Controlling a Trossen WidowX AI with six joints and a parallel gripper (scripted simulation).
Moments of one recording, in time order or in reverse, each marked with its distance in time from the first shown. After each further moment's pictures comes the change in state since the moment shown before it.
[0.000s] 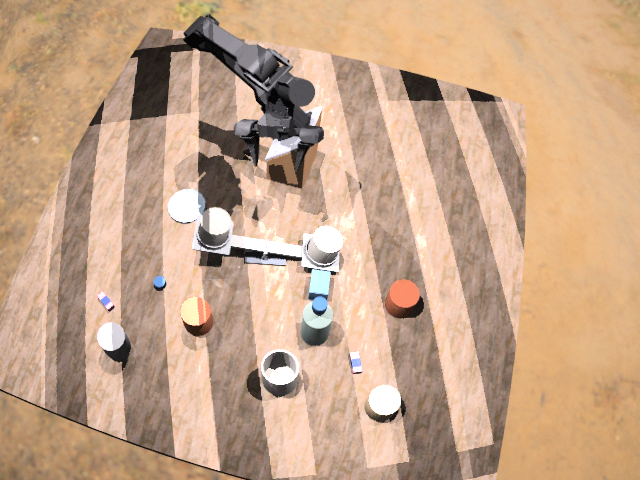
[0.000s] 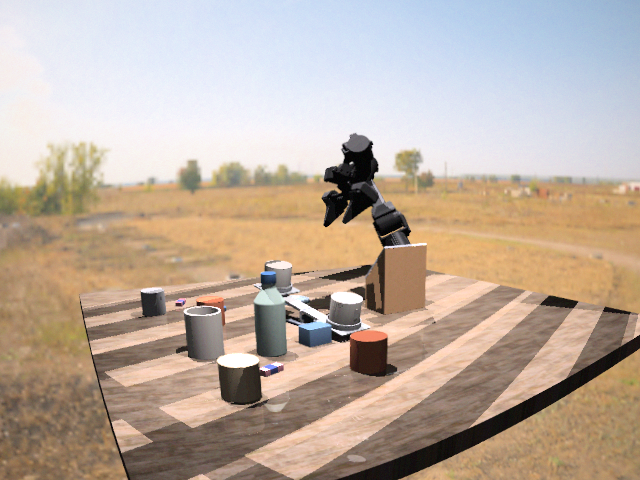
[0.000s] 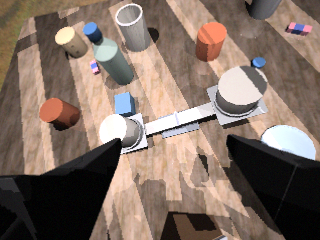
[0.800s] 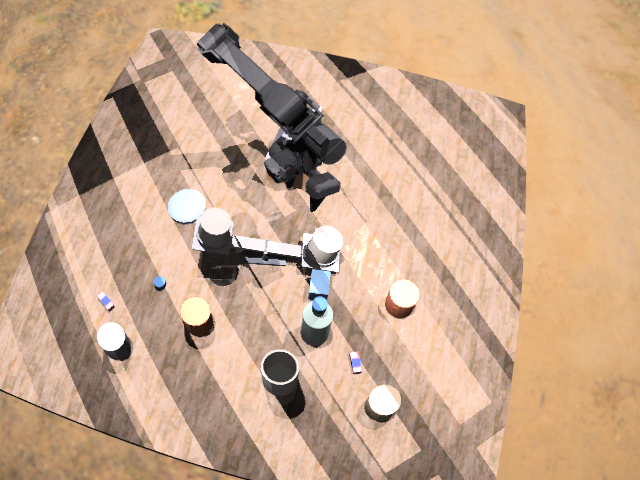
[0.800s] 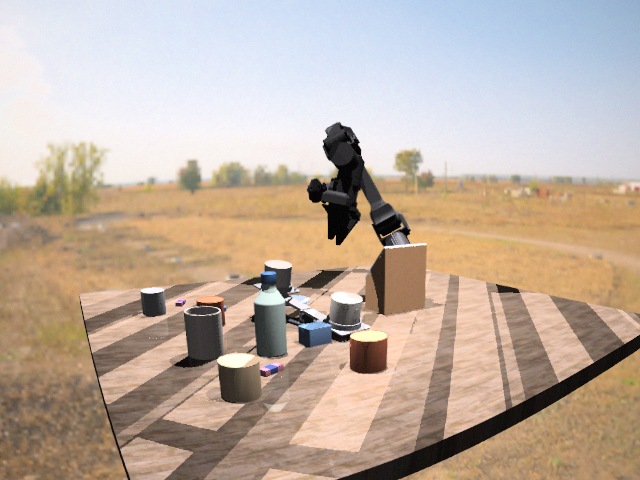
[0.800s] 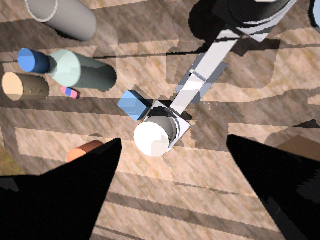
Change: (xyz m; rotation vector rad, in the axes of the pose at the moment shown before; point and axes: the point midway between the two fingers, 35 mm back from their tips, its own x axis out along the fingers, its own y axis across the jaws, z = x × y) arm 0.061 0.063 0.017 0.698 0.284 -0.196
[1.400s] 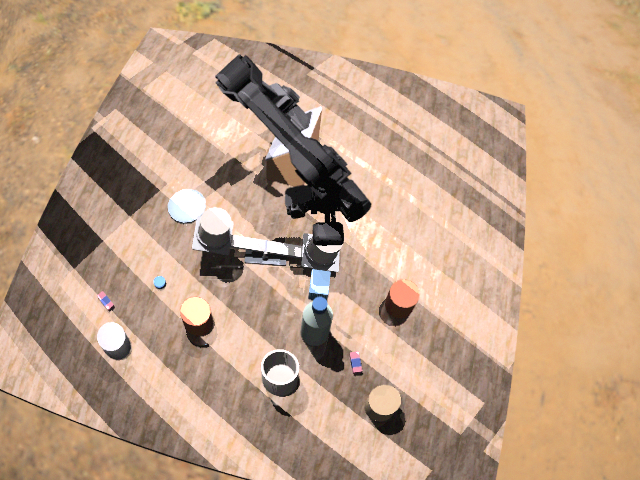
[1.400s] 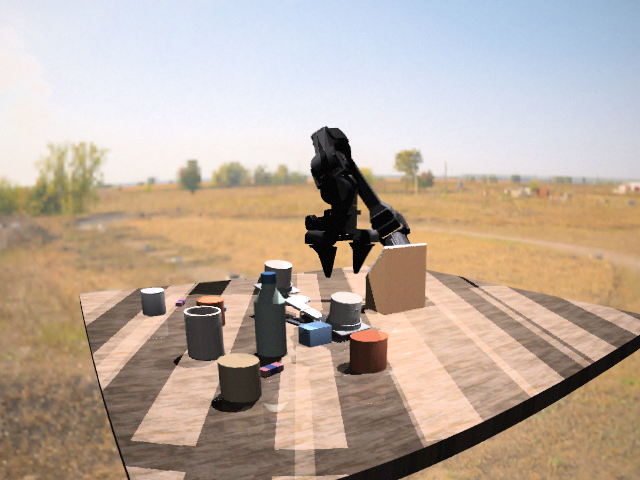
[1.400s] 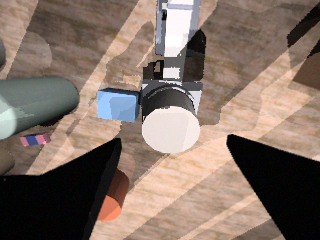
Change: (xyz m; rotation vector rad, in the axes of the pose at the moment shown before) arm 0.073 0.041 -0.035 0.535 0.093 -0.251
